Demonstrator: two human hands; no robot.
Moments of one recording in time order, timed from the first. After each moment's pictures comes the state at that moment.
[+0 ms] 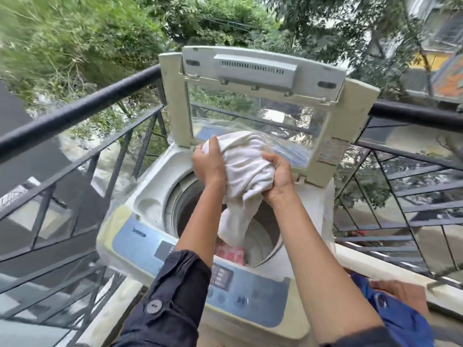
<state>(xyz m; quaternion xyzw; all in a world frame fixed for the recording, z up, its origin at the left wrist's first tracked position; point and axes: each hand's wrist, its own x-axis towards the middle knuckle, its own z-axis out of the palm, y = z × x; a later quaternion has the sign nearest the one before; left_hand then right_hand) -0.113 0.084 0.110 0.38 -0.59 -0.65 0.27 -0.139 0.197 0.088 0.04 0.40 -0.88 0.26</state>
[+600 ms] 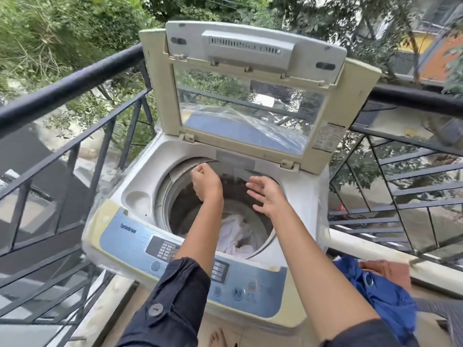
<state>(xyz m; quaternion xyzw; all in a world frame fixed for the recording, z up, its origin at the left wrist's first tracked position) -0.118 0.085 0.029 0.48 -0.58 -0.64 0.17 -0.129 0.210 0.025 0.21 0.60 -0.70 0.31</state>
